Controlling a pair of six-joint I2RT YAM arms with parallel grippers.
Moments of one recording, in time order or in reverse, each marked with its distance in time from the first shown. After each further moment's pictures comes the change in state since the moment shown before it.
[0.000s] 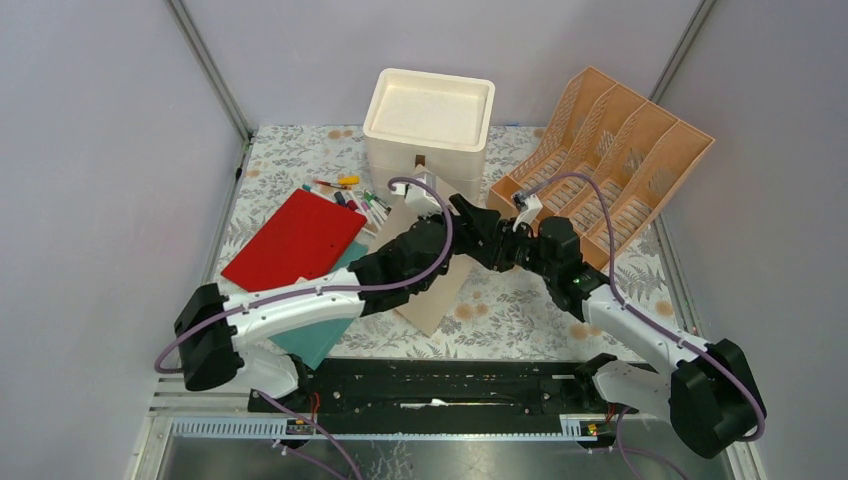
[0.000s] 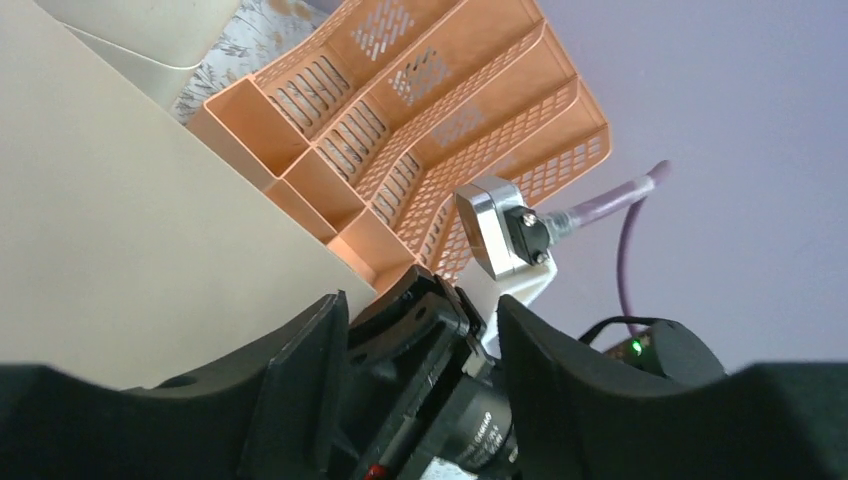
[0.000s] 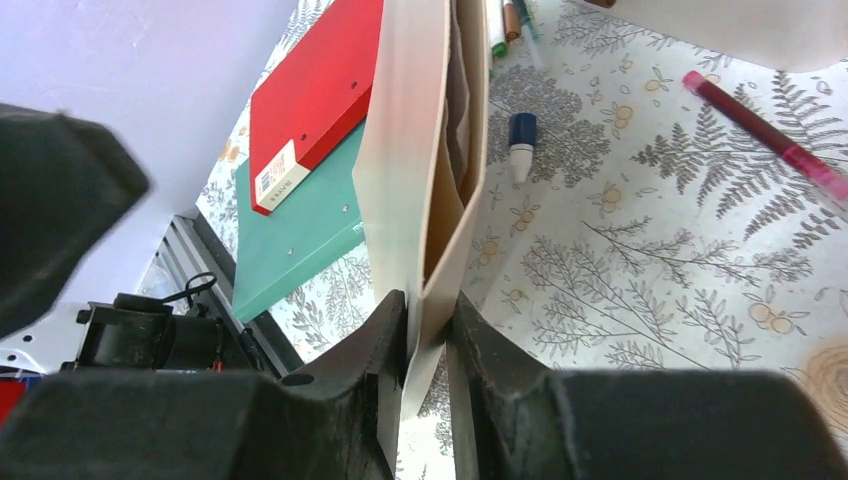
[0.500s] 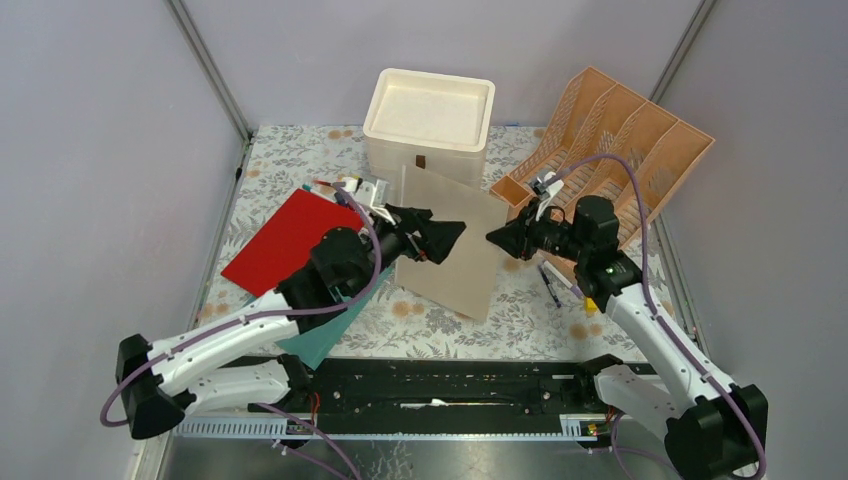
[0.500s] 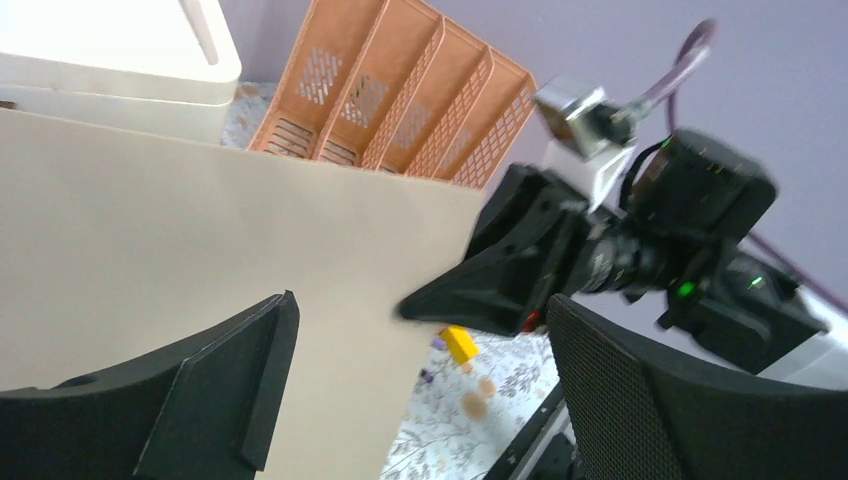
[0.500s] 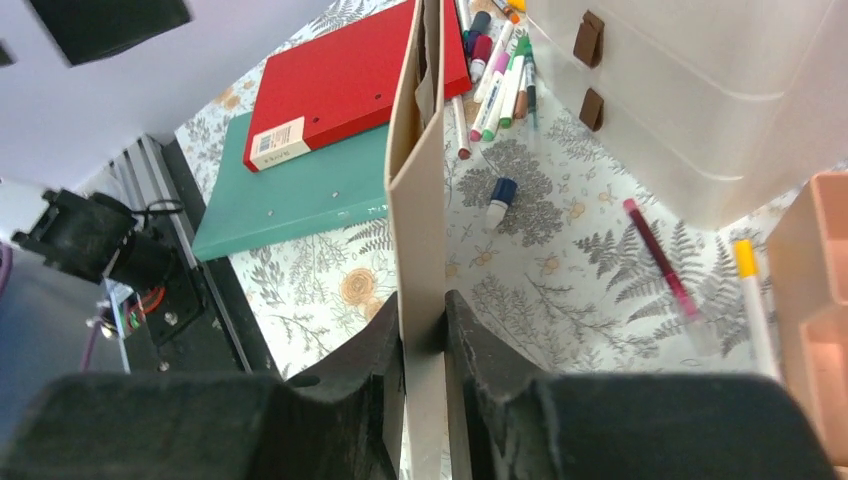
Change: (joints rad) left arm 0.109 -0.387 -0.220 0.045 0.329 0.362; right arm -0.181 -0.118 0.156 -0.240 -0.278 -0.343
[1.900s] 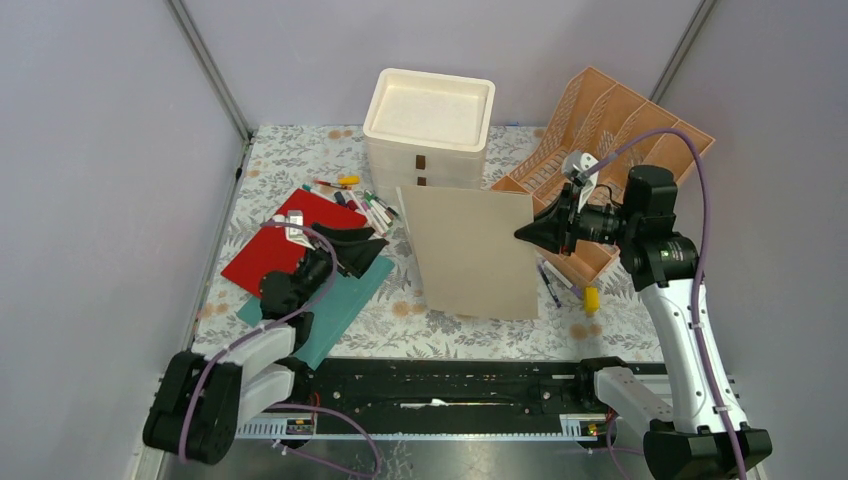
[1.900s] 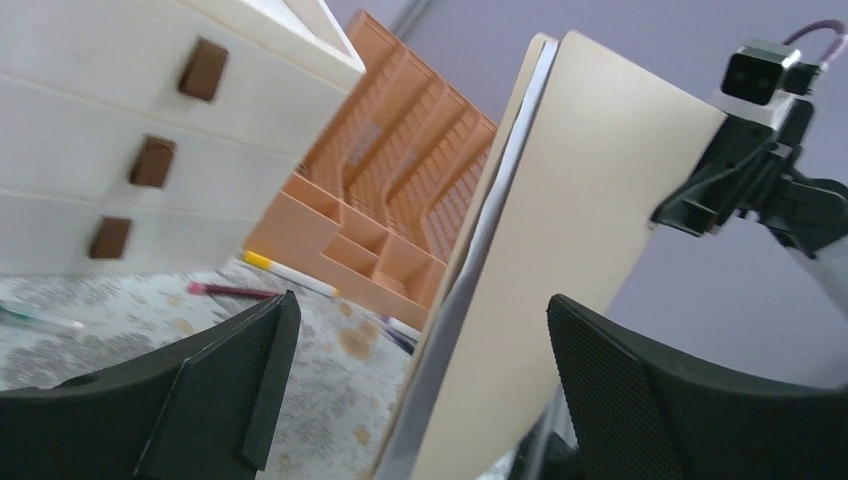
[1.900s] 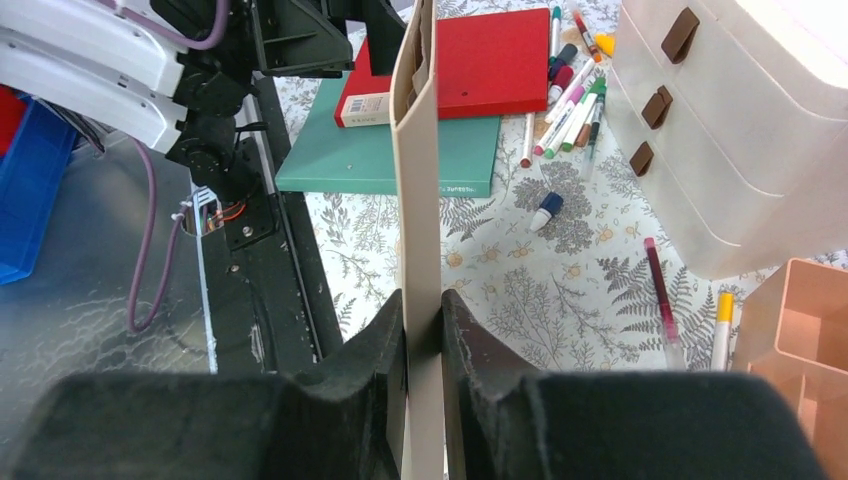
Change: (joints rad) left arm 0.756 -0.052 -0.716 0.964 0.750 -0.327; right arm -0.249 -0.020 0.416 -0.603 -0.474 -0.403
